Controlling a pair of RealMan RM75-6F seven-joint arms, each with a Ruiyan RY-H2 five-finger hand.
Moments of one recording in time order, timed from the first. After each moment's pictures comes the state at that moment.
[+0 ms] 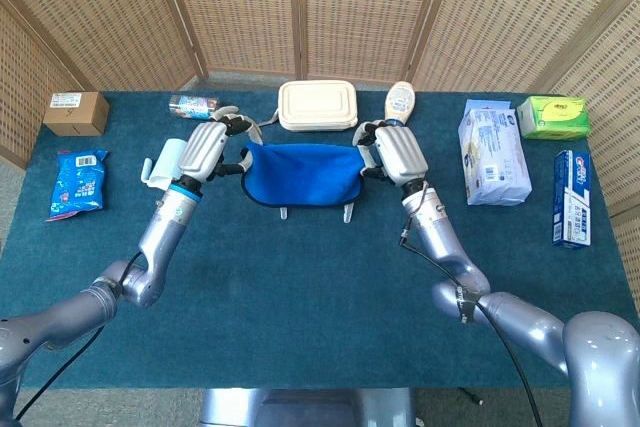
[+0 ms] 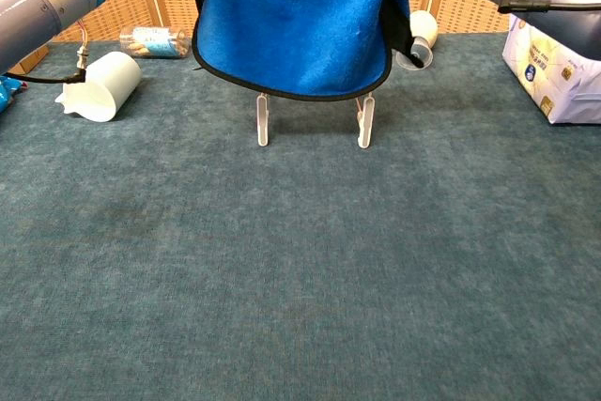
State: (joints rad) left arm -0.93 -1.68 -0.32 -0.96 1.30 1.02 -0.48; right arm 0.94 -1.66 0.38 -1.05 -1.20 0.96 0.23
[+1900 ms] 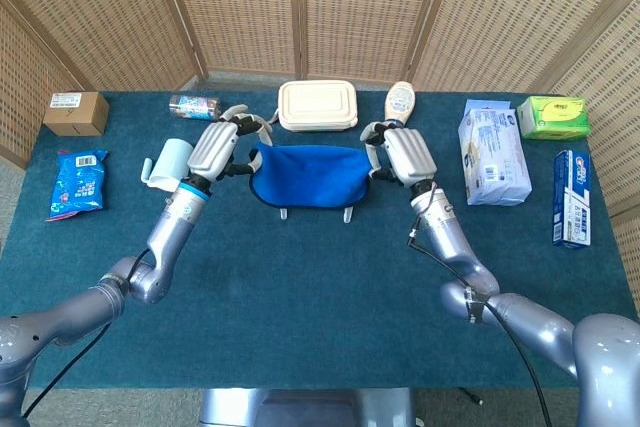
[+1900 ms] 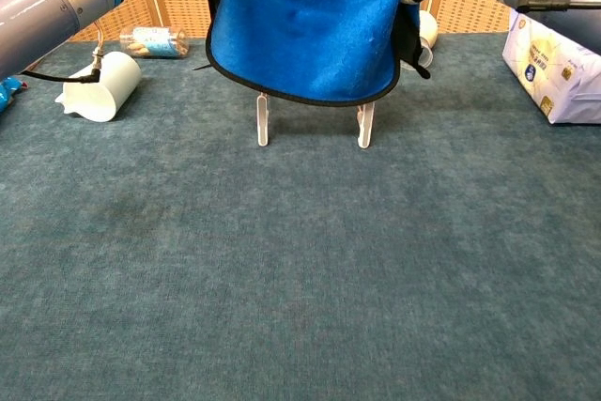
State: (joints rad) left arm -0.96 -1.69 -0.32 -0.94 1.31 0.98 -0.49; right arm 0.92 -1.63 0.37 -1.07 -1.20 0.93 0.23
